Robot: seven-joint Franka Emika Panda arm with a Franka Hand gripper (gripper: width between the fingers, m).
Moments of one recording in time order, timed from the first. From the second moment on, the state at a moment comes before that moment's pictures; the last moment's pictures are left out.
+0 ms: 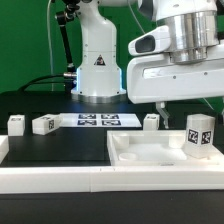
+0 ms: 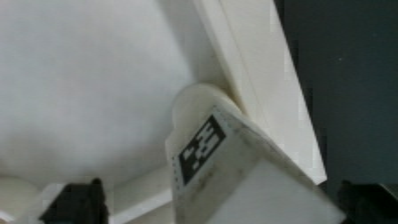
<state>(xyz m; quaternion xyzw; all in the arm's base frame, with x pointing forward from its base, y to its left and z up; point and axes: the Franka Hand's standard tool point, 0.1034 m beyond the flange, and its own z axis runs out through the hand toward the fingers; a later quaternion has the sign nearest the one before) 0.612 0.114 0.079 -0.99 0.12 -0.04 0.07</state>
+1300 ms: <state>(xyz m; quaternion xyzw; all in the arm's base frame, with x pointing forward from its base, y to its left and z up) 0.623 0.121 0.084 -0.98 -0.21 -0.04 0.03</state>
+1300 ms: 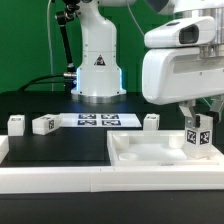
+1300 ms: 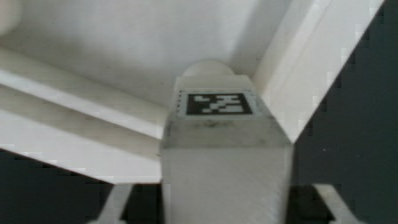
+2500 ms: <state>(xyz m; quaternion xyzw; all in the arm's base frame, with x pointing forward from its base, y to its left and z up) 0.613 0.117 0.082 -0.96 0.29 -0.01 0.04</state>
